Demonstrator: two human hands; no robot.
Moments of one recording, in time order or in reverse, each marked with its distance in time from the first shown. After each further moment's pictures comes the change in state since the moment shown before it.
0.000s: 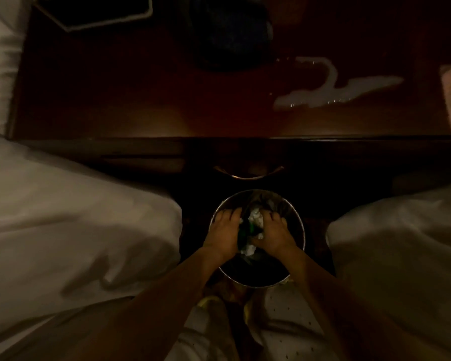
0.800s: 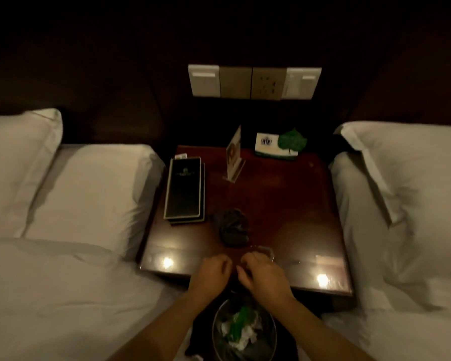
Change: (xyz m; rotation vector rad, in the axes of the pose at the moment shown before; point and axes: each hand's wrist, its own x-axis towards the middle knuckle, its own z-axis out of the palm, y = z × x) left_hand -0.156 0.110 -0.315 -0.262 0.397 -0.098; right_hand -0.199 -0.159 -0.273 -0.189 0.440 -0.619
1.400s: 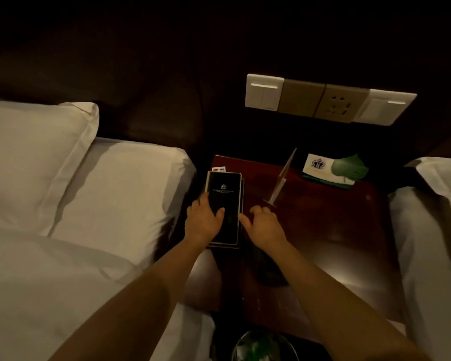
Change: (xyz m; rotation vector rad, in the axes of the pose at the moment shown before) left_hand 0.130 -0.057 -0.140 -0.154 0.309 -0.303; right_hand 0.211 -0.070 -0.028 0.065 -0.137 0.238
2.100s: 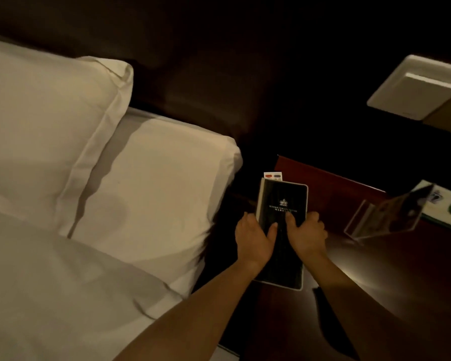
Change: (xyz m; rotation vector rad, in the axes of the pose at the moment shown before) left_hand 0.097 -0.070 0.032 -0.321 -0.127 -0.149; right_hand 0.121 -0.070 0.070 0.236 0.134 0.423
